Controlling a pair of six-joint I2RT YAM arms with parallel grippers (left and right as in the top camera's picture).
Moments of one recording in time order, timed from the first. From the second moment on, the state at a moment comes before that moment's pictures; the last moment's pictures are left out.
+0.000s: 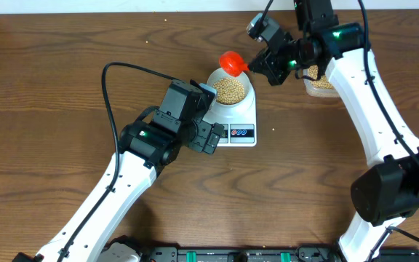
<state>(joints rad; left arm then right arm) -0.50 1.32 1.12 -0.76 0.02 -0.02 0.28 1.92 1.86 -0.99 -0.58 -0.46</state>
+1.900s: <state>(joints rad) -0.50 1.32 1.12 -0.76 0.02 -0.02 0.29 1.92 1.48 -0.64 -0.55 -0.48</state>
